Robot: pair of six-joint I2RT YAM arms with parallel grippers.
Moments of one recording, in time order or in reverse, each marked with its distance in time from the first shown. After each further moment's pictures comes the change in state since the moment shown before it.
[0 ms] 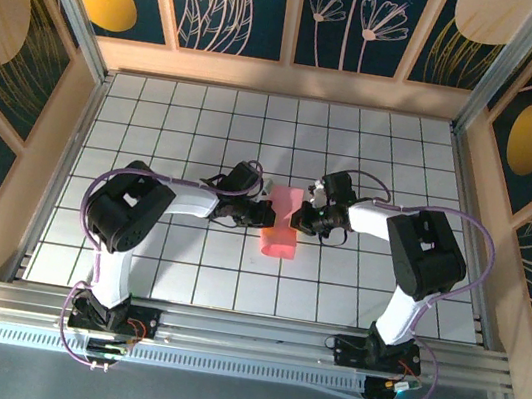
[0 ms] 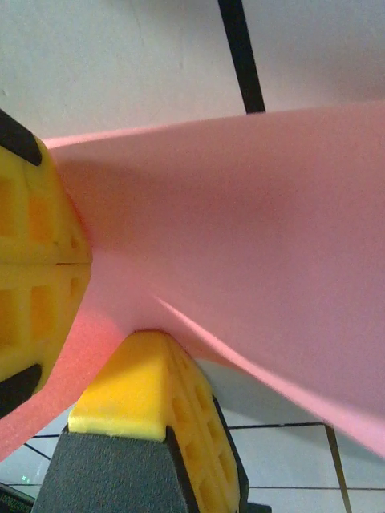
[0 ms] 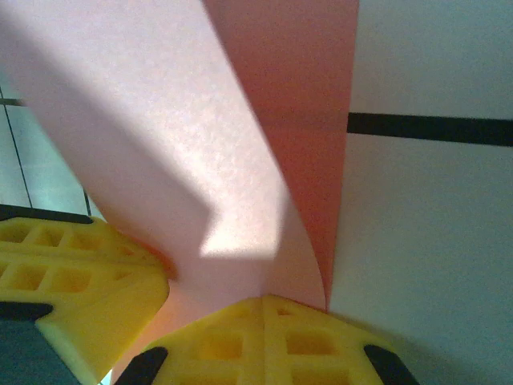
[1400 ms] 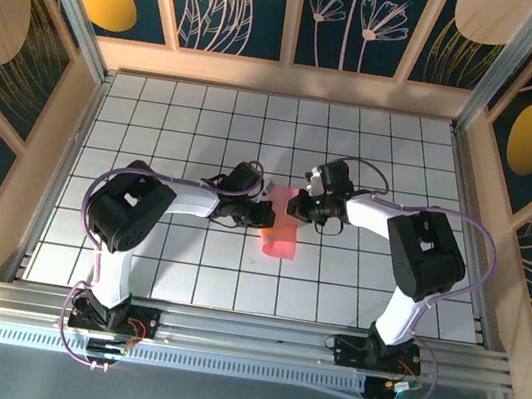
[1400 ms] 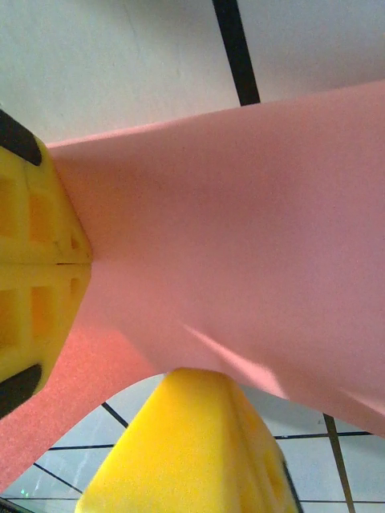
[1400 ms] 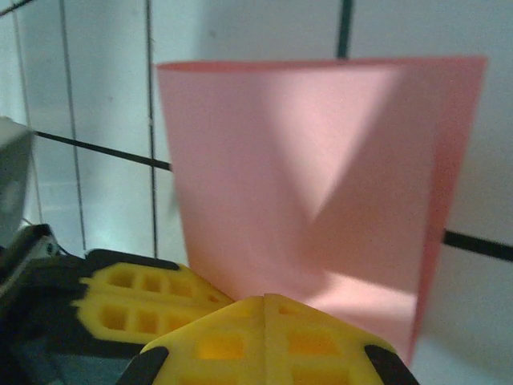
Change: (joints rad) left arm 0.000 0.005 0.006 -0.015 -0.010 0.023; right arm 0.023 -0.005 0.090 0.028 0.016 0.013
